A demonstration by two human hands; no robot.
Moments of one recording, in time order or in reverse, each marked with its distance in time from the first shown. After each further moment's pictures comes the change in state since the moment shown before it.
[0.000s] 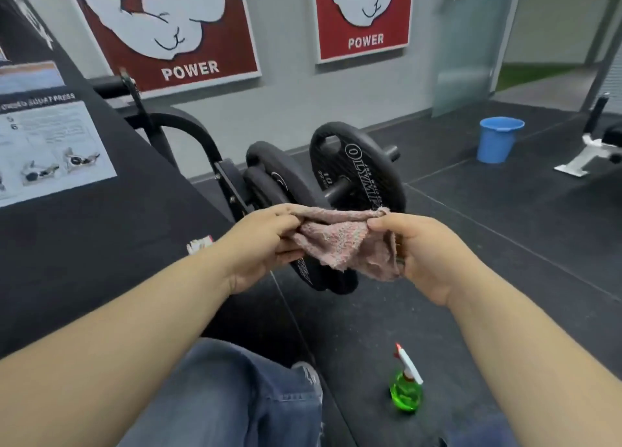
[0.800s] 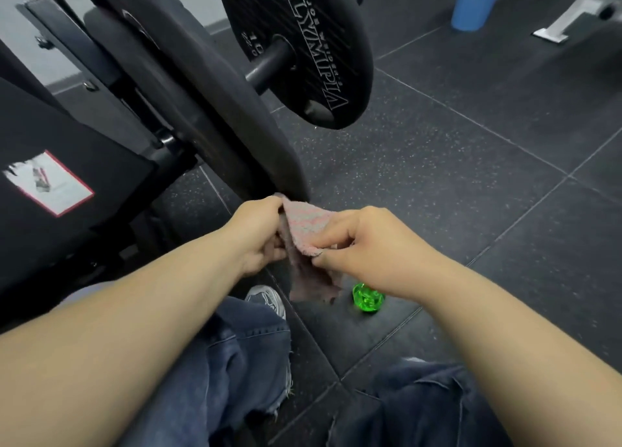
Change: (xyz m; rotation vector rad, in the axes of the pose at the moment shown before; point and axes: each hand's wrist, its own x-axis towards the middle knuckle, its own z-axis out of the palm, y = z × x) left_hand 0.113 -0.149 0.080 -0.160 0.073 -0.508; right_hand 0.043 0.121 -0.045 -0.853 -0.162 -0.126
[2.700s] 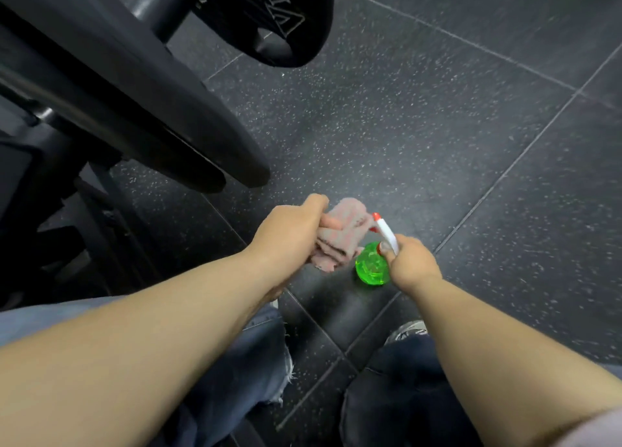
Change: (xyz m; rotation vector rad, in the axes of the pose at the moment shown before) left_hand 0.039 -0.053 0.057 0.594 -0.118 0.135; right_hand 0.014 0.262 0.086 -0.115 0.245 0.795
